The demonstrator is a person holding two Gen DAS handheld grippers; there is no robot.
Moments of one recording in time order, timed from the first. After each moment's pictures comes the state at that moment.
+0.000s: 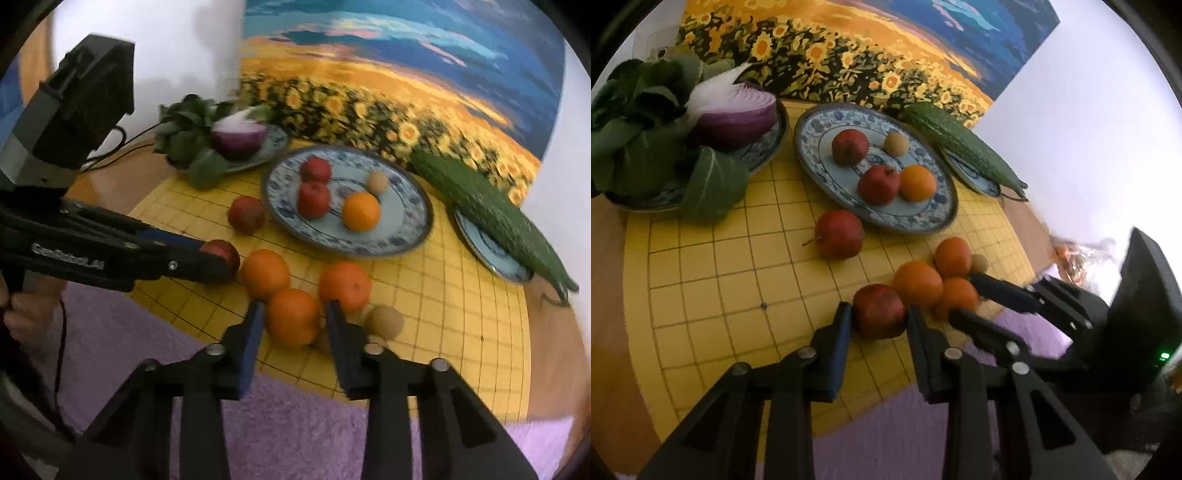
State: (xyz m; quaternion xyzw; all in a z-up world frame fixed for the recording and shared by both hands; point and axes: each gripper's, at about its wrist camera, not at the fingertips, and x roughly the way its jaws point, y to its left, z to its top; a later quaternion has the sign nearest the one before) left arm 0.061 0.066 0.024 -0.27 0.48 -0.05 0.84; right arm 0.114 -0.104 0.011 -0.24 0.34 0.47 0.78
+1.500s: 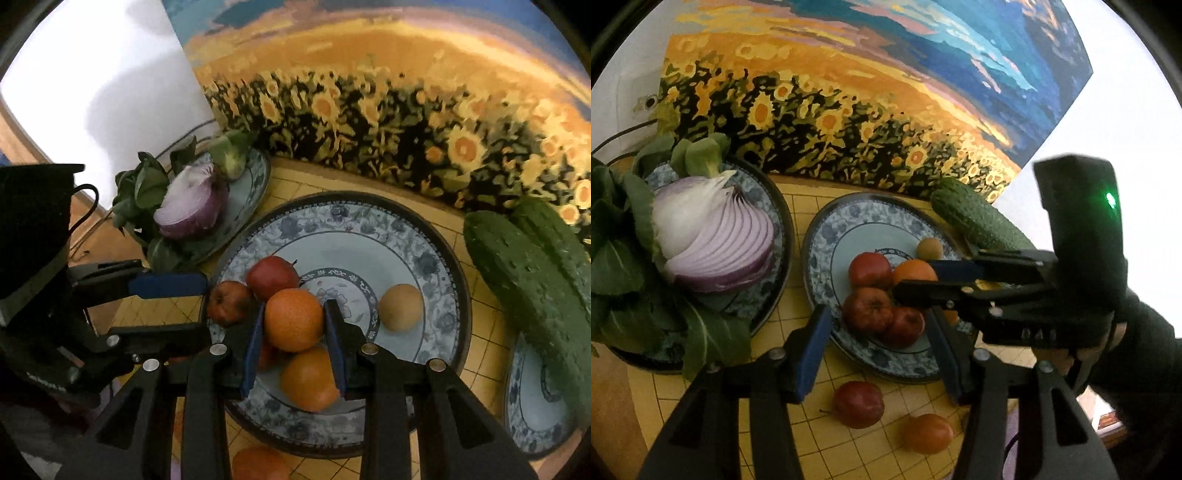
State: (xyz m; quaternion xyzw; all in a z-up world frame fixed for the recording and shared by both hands) left arm 0.138 0.103 0.038 -0.28 0.42 0.01 0.86; right arm 0.258 -0.002 0.011 -0.19 0.47 0.57 0.64
